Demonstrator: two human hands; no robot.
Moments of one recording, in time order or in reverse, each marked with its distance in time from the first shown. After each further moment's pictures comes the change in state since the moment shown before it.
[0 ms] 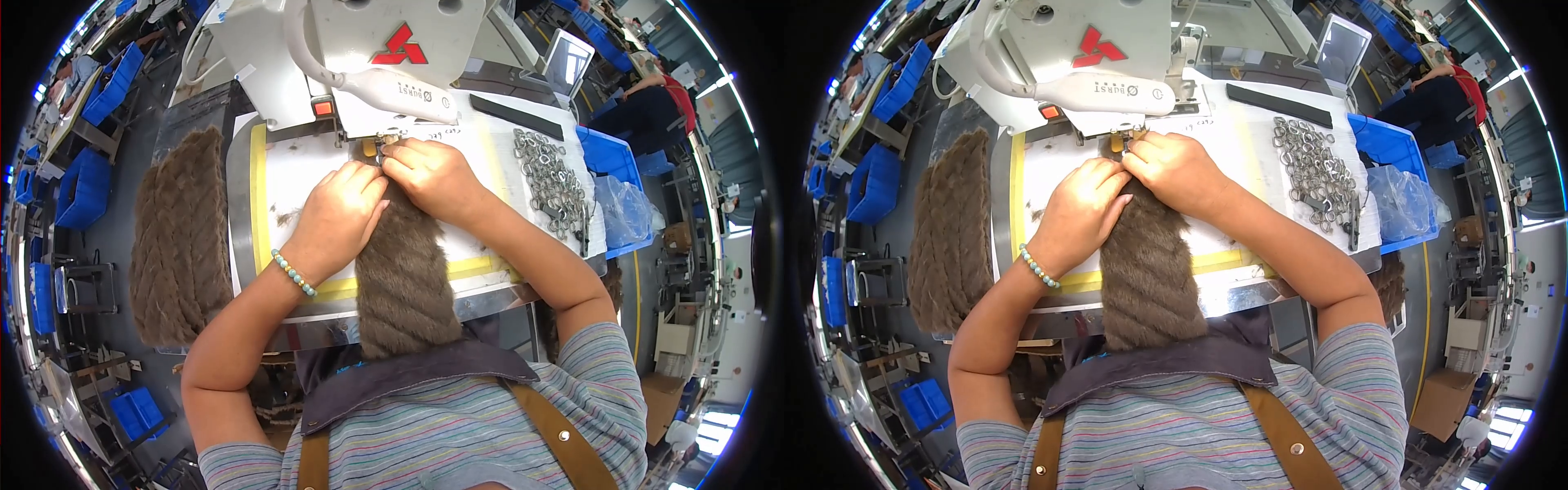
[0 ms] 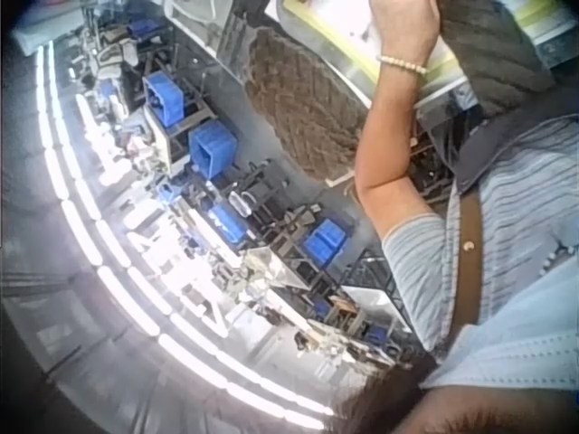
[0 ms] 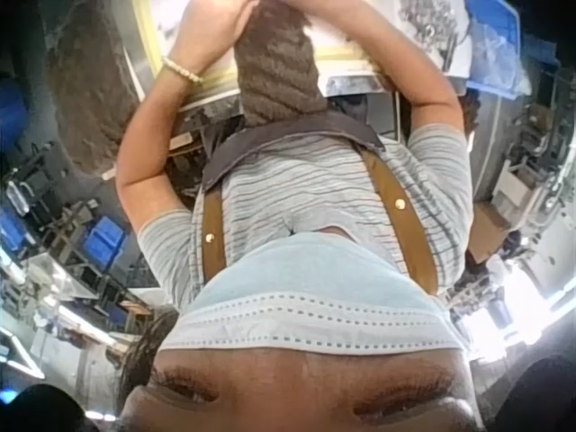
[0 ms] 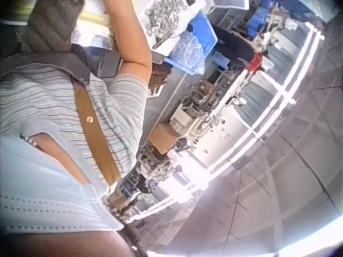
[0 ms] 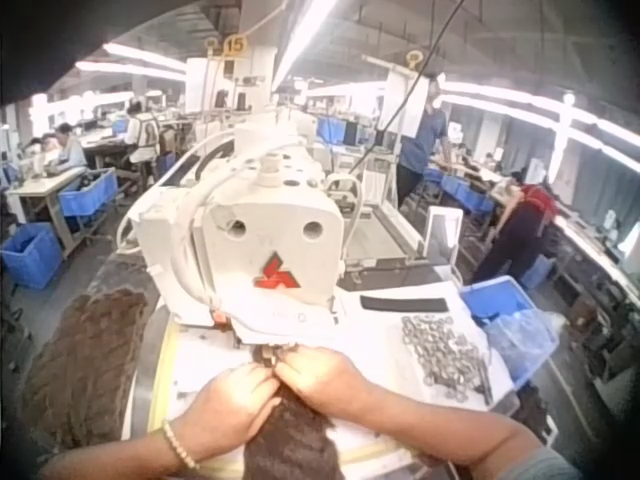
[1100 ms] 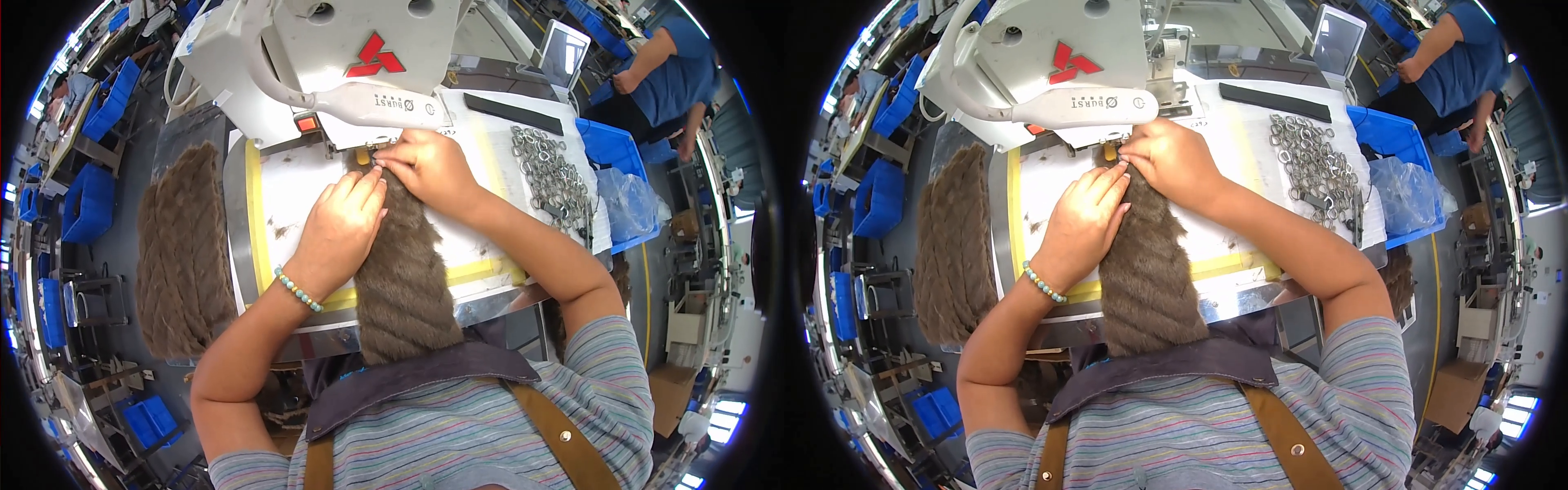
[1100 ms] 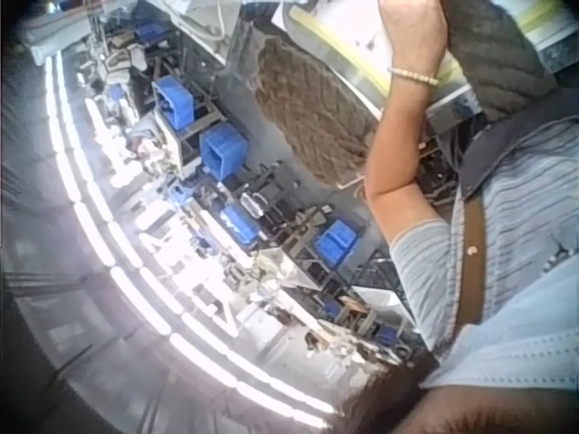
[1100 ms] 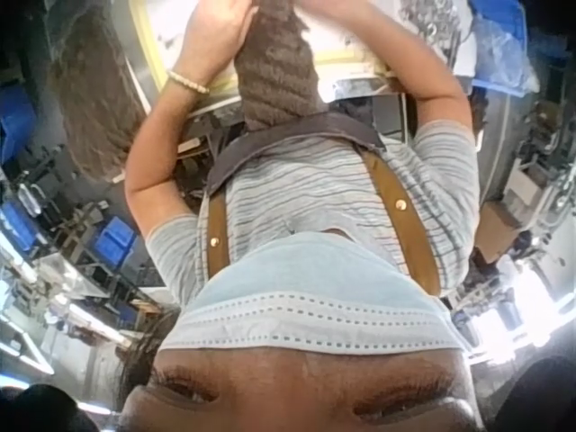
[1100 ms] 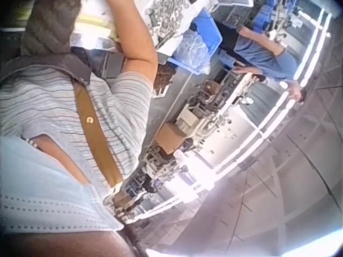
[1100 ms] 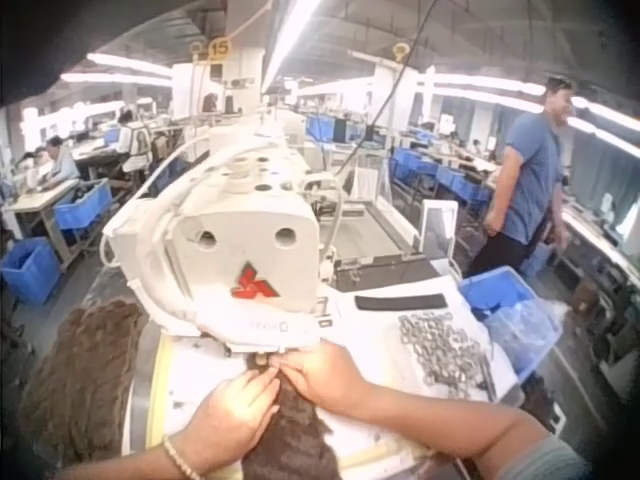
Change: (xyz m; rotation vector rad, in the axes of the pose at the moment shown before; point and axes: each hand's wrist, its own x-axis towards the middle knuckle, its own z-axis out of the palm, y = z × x) left_hand 0.000 0.005 0.010 0.155 -0.009 0.023; right_hand 0.000 0.010 0.010 0.490 0.028 0.500
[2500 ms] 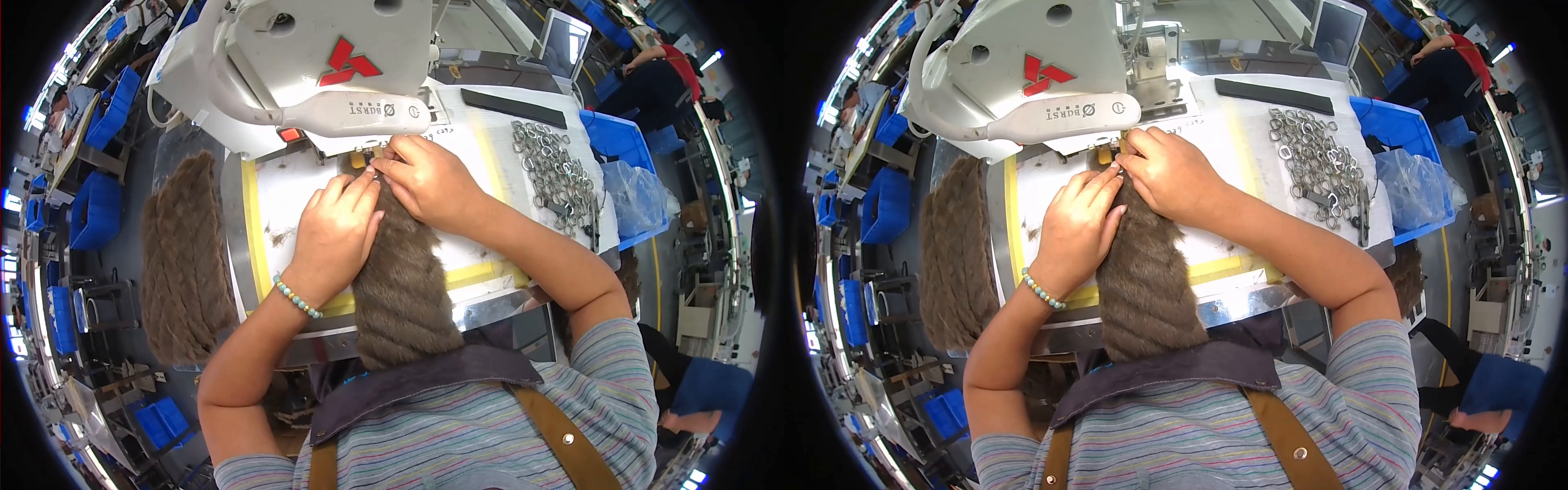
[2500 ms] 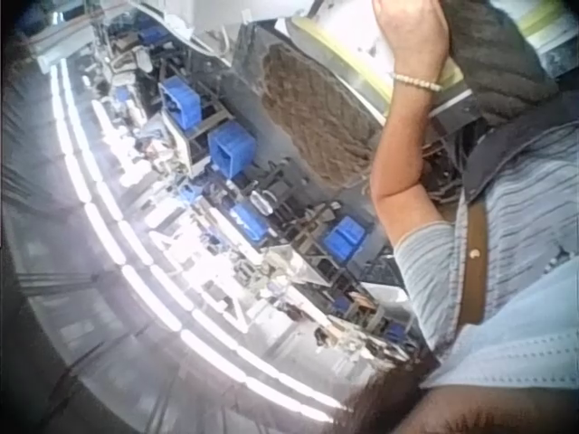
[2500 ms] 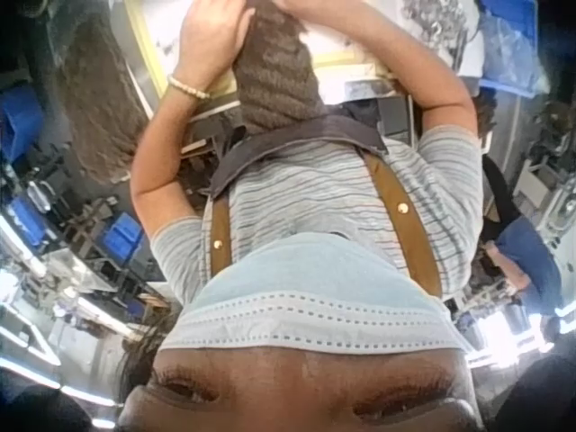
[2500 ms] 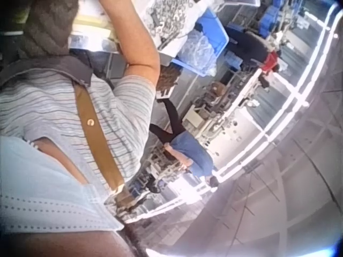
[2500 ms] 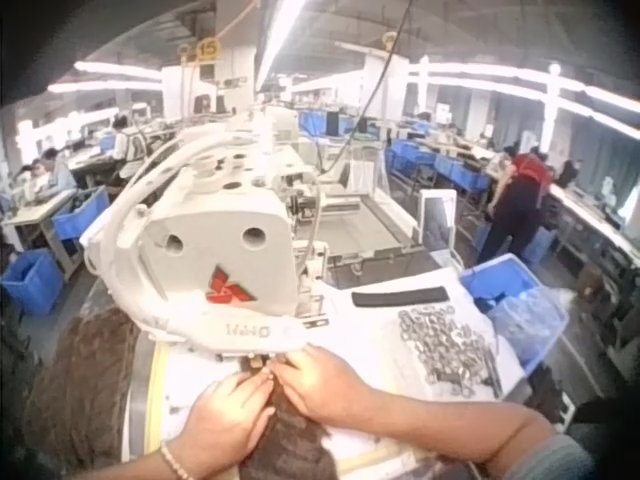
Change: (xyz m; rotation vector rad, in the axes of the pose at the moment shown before) left_hand 0.004 0.002 0.000 0.002 0.009 -0.051; right_hand -0.012 -0.007 -0.011 -0.239 -0.058 -0.253
